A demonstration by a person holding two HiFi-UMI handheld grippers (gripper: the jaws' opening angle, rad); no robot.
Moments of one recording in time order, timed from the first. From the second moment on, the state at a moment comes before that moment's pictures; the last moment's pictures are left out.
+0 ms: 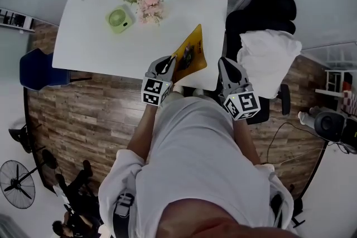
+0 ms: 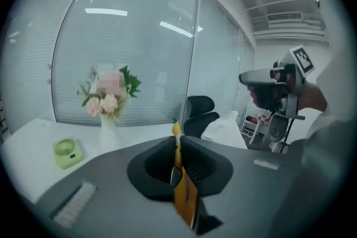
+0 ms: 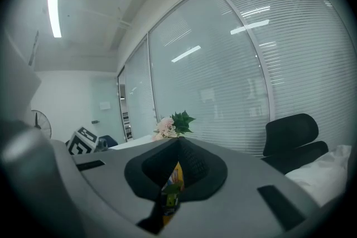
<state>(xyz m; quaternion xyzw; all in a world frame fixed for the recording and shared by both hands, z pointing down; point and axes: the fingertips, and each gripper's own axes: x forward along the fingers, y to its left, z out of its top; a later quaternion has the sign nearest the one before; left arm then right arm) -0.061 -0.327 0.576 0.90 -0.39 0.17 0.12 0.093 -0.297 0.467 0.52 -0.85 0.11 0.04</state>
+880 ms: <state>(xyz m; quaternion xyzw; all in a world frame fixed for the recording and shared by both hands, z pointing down) -0.082 -0.342 0.277 0.87 -0.48 0.00 -0.12 0.085 -0.331 0.295 0.51 -0.85 -0.05 -0.07</state>
